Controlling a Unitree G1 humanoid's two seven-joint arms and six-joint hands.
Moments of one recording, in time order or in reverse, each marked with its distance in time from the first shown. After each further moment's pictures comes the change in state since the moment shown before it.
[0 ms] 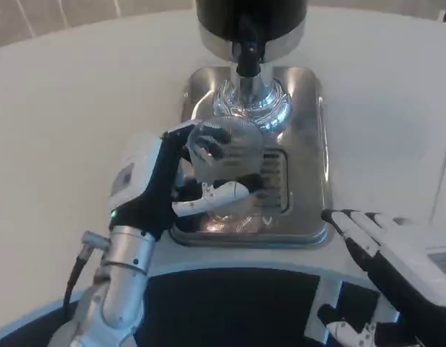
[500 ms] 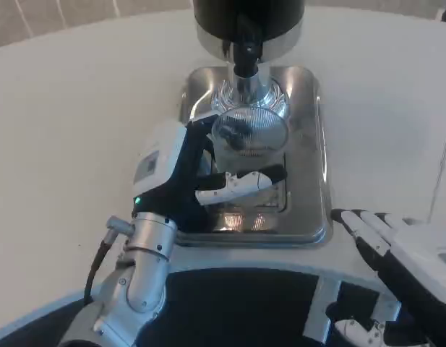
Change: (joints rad) left arm -0.090 -0.030 -0.064 0.081 0.023 0.037 0.056; right arm 0.001 0.004 -0.044 0.000 0.022 -0.008 0.008
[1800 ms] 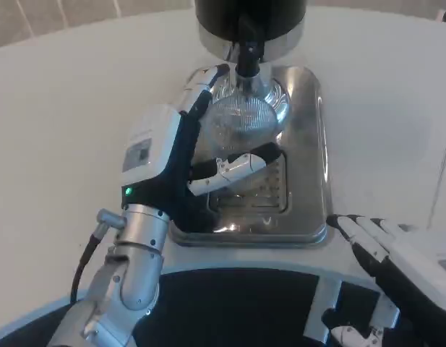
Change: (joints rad) left arm 0.071 0.051 -0.028 -0.243 0.051 0.135 0.025; right arm 0.026 0.052 -0.042 0.000 0.048 -0.063 0.005
